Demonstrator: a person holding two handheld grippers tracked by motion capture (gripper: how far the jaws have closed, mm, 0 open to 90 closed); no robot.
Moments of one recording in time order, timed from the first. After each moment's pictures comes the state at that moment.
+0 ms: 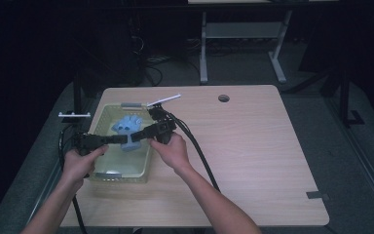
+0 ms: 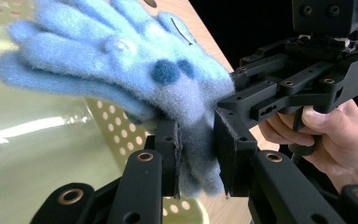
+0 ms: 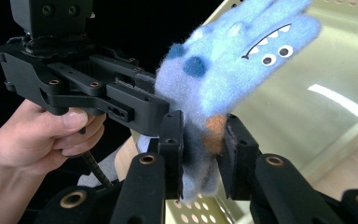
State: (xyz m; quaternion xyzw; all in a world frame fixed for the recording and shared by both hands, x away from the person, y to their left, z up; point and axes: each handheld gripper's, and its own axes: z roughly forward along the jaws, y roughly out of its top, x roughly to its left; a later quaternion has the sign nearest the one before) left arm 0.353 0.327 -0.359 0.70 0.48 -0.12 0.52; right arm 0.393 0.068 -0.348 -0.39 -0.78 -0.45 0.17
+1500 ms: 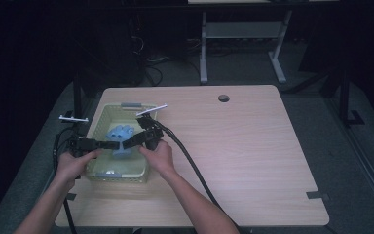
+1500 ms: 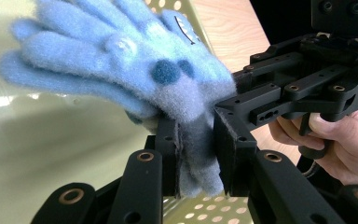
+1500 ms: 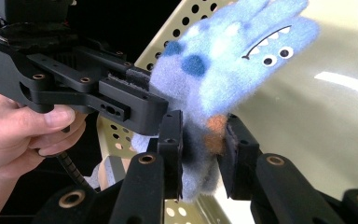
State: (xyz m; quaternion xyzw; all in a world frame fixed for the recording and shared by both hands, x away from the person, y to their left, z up) left arm 0.370 0.358 -0.392 0.71 0.53 -0.13 0.45; right arm 0.406 0.110 -0.398 -0.41 -0.78 -0.43 0.20
